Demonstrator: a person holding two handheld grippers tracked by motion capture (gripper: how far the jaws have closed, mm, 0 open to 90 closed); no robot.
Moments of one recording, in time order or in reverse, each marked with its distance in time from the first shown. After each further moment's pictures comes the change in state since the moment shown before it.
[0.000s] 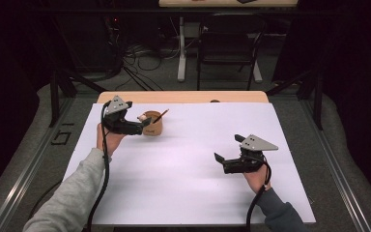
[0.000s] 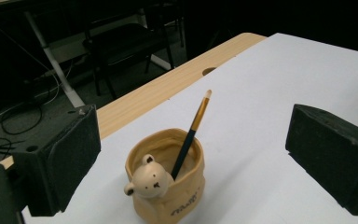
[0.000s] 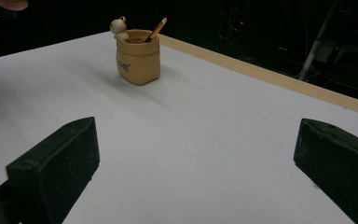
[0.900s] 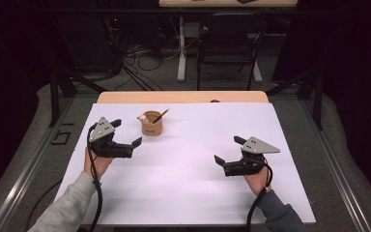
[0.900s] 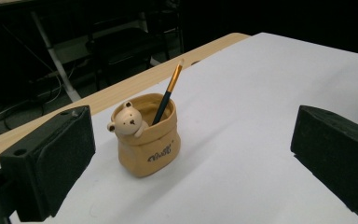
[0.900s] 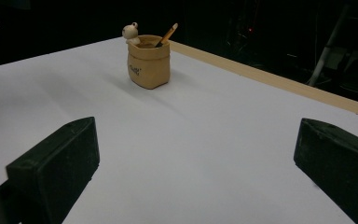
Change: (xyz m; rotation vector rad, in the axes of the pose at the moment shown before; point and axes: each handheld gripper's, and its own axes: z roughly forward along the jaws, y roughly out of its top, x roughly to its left) left arm -0.029 -0.040 -0.052 -0.044 0.018 -0.018; right arm 0.002 -0.004 -0.004 -0.033 0.038 -0.004
